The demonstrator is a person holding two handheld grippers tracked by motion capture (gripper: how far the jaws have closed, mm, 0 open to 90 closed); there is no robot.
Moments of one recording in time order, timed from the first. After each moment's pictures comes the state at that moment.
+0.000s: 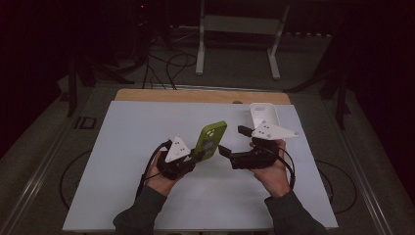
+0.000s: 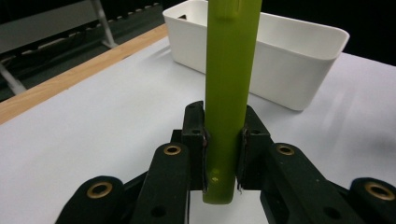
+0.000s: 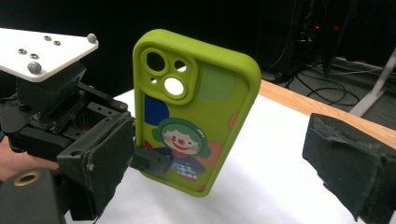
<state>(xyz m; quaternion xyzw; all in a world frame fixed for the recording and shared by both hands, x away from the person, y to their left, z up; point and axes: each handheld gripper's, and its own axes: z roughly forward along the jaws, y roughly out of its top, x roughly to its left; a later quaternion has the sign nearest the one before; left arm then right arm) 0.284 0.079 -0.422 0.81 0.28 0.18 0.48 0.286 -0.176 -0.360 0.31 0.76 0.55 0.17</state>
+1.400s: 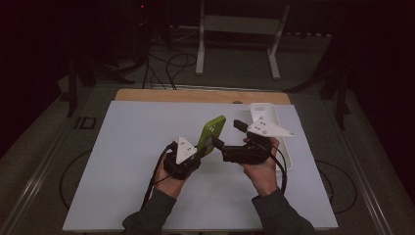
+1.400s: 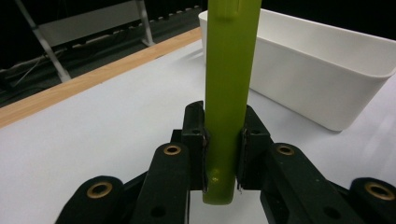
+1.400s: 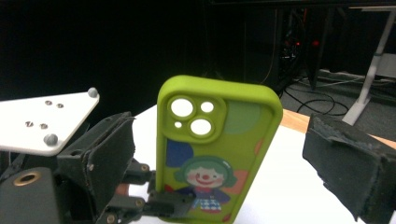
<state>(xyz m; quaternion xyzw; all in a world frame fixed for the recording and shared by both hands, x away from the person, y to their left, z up) 0.281 0.059 -0.428 0.78 0.34 0.24 0.47 0.289 -0.158 -0.356 0.35 0.71 0.58 0.19</state>
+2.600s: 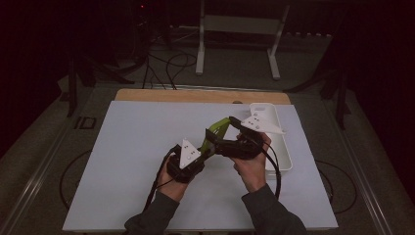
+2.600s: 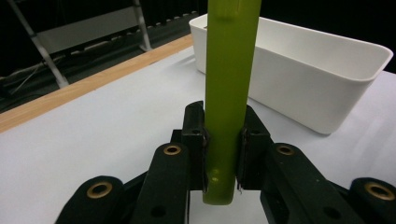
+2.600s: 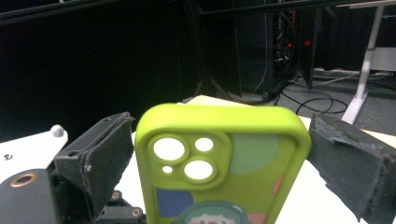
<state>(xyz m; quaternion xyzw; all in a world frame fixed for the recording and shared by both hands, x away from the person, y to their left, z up) 0.272 0.050 -0.427 0.78 0.33 0.24 0.47 0.301 -0.141 -0.362 0.38 0.68 0.60 0.19</state>
